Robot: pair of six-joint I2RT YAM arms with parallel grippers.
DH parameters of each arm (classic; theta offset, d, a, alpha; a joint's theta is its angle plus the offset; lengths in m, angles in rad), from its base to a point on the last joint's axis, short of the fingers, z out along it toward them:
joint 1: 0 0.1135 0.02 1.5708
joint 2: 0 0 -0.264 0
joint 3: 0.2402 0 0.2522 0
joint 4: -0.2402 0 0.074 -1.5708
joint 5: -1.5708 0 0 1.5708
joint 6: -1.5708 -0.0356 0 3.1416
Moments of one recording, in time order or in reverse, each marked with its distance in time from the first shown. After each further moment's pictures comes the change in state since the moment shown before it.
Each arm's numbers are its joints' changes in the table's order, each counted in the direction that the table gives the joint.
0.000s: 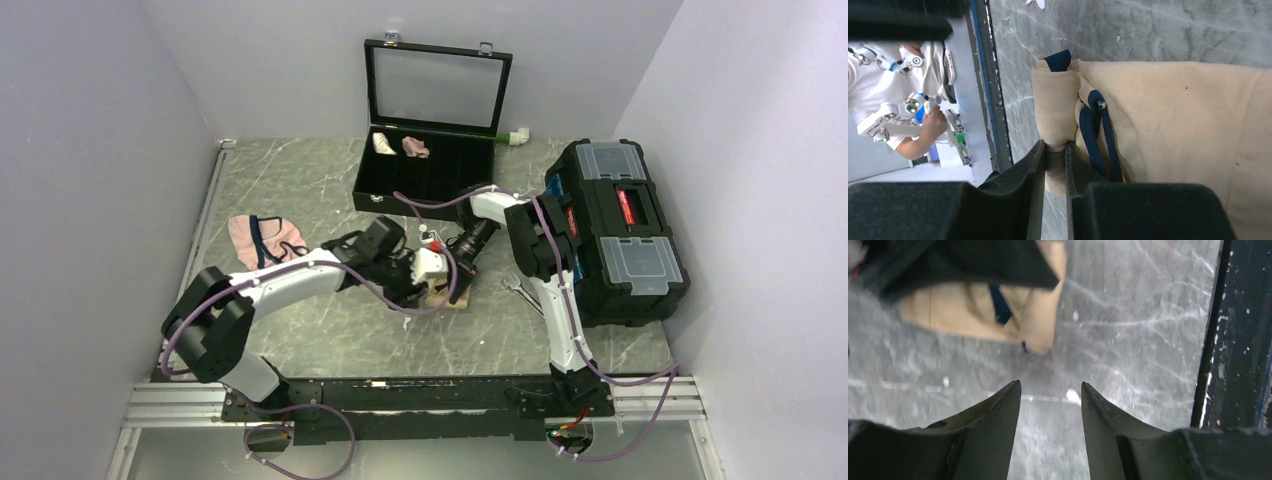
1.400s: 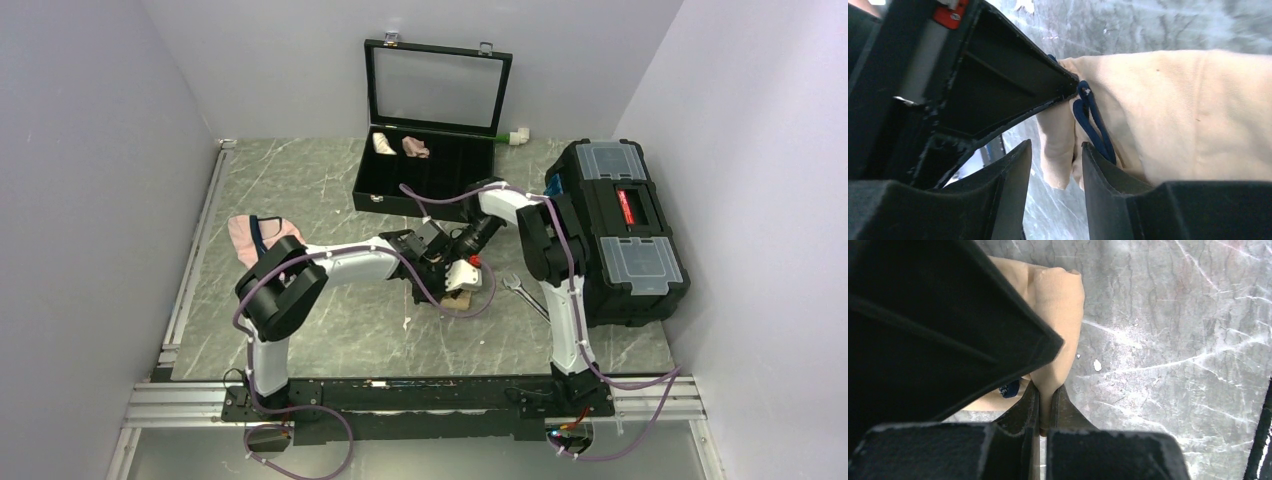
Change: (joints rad) left arm -0.164 -0.387 0.281 -0.067 0.112 -0.123; right arm -0.019 0.095 -0.064 0.102 -0.037 -0.121
